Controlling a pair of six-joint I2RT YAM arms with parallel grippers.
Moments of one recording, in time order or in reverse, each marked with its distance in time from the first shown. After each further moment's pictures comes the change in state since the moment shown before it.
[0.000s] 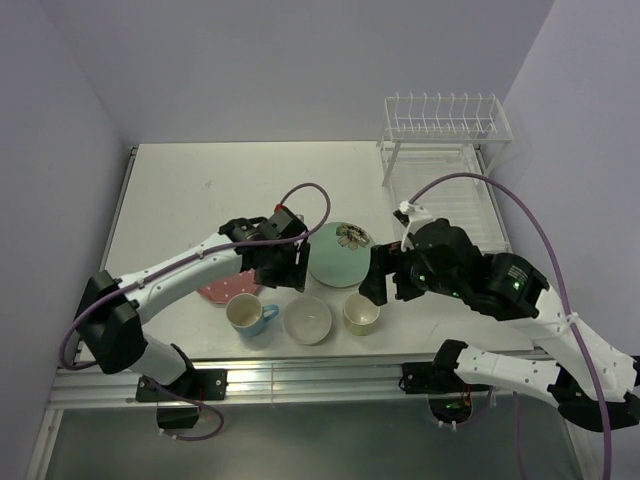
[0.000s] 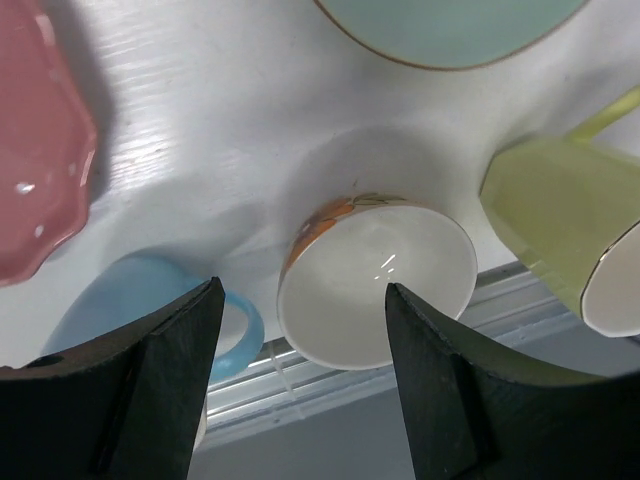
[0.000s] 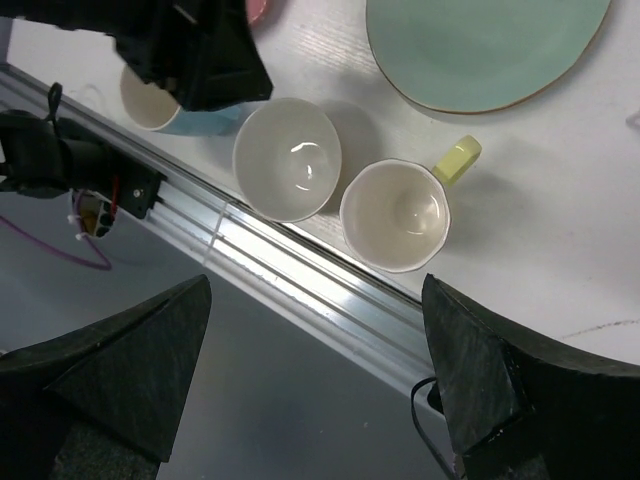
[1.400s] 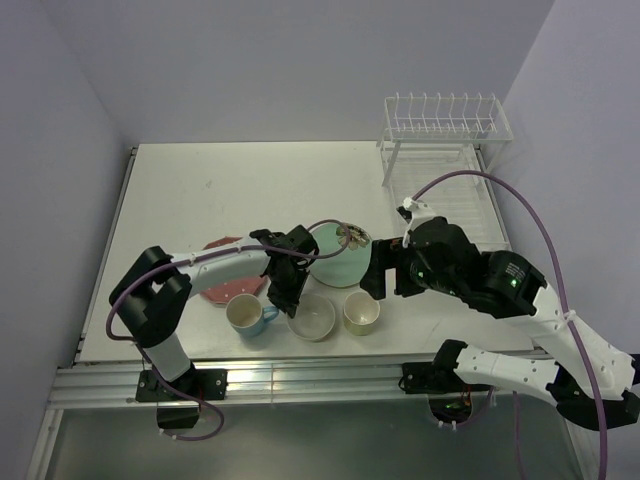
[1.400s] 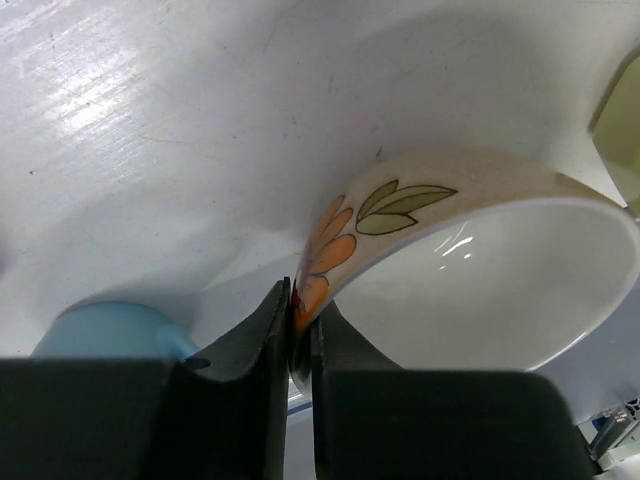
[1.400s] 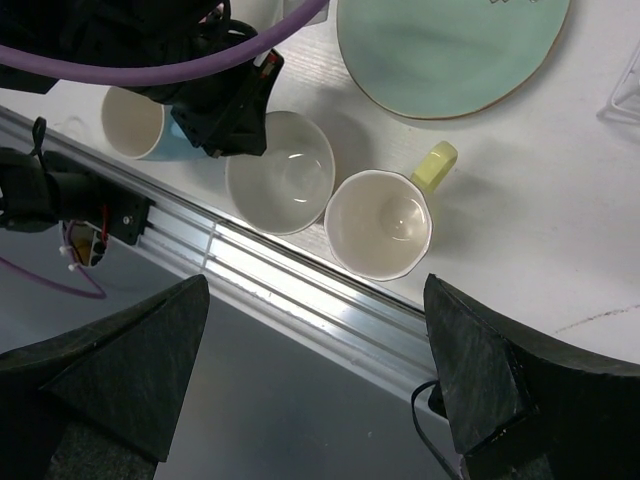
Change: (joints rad) left arm 0.000 0.225 -0.095 0.089 0.212 0.195; right arm -0.006 0.000 0.008 -0.013 0.063 0.044
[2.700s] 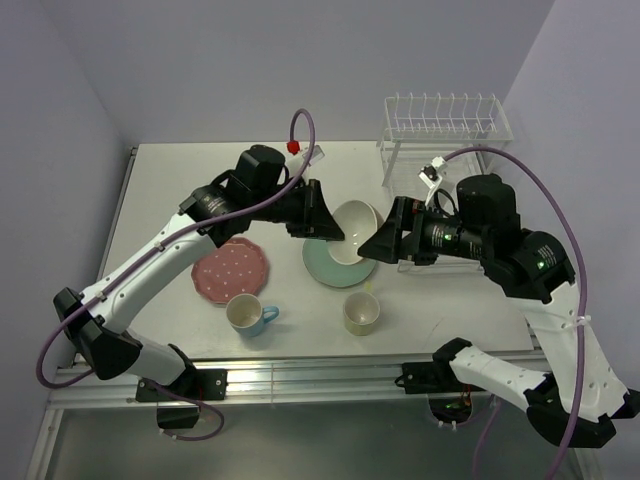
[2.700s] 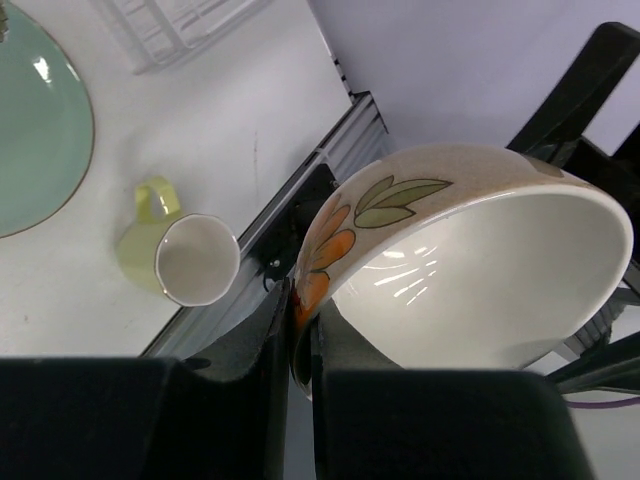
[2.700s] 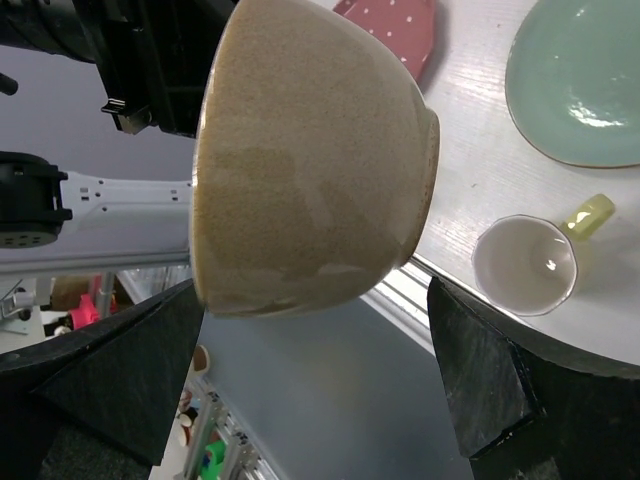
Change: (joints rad) left arm 0.075 -0.259 0.454 0.159 0.340 -0.253; right arm -0.393 0.079 0.232 0.035 -0.565 0.000
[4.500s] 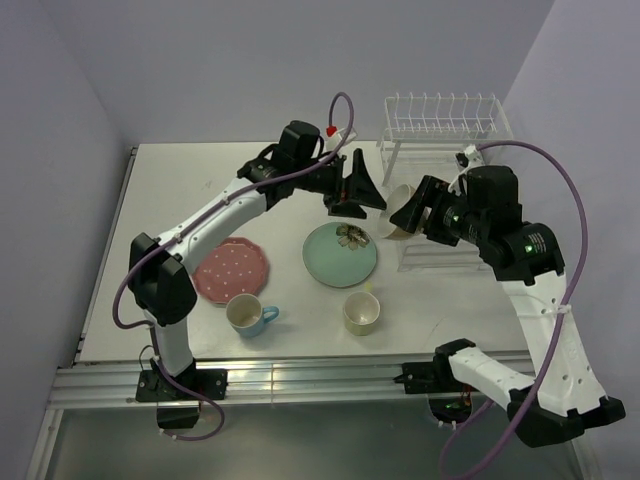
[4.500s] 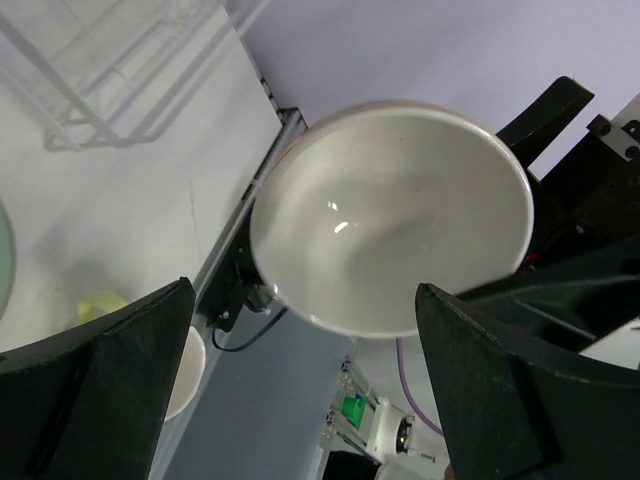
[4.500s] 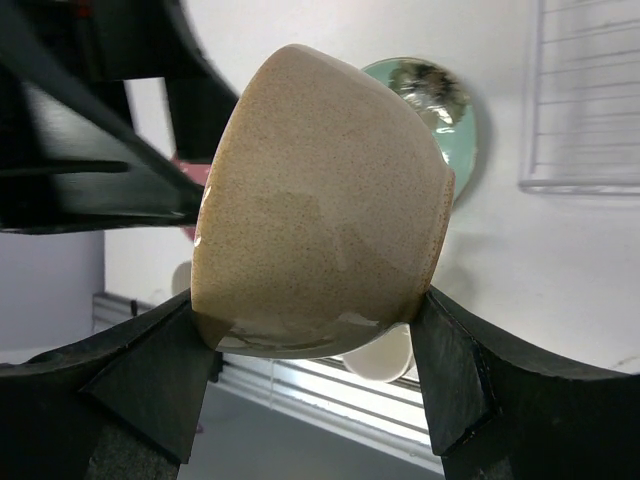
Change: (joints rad) left arm 0.068 0.414 0.233 0.241 0.302 -0.130; right arm -0.242 0.017 -0.087 0.057 0.233 -0.065
